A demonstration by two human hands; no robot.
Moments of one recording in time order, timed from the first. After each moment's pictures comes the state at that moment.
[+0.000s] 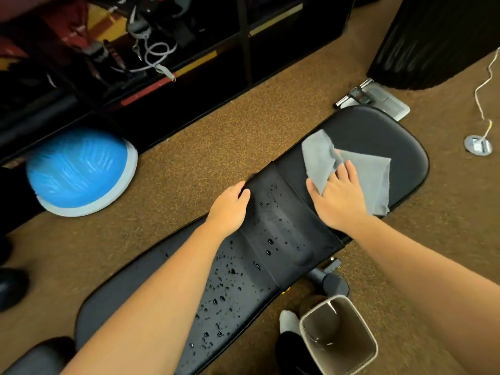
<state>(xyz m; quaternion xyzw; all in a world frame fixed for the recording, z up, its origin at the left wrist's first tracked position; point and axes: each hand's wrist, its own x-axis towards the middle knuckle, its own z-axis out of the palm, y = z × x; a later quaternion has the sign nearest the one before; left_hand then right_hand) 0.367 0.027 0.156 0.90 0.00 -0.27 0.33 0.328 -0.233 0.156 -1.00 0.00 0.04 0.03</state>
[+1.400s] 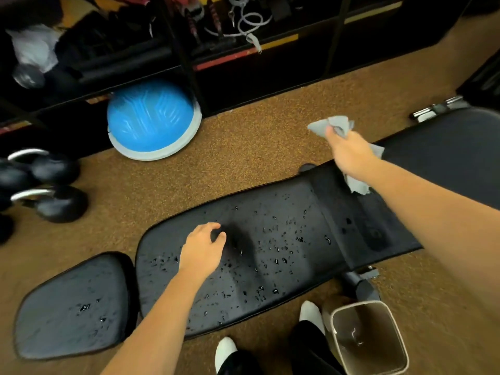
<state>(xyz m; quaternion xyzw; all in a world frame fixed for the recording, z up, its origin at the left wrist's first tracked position) 0.184 0.242 0.132 0.91 0.23 -0.19 0.29 0.389 -0.066 0.218 -0.91 0.08 0.17 0.38</state>
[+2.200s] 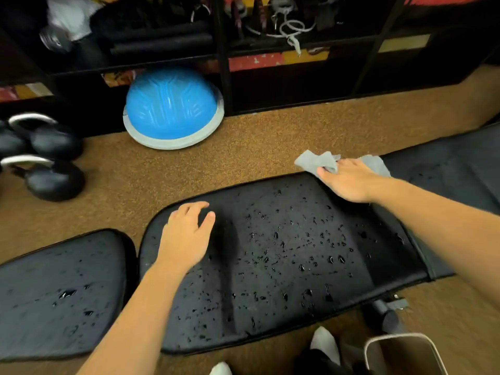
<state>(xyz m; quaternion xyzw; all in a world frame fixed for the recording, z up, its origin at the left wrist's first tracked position) 0.148 0.352 0.079 0.94 0.20 -0.06 0.27 0.333 0.041 0.141 -0.95 -0.09 0.29 0.06</state>
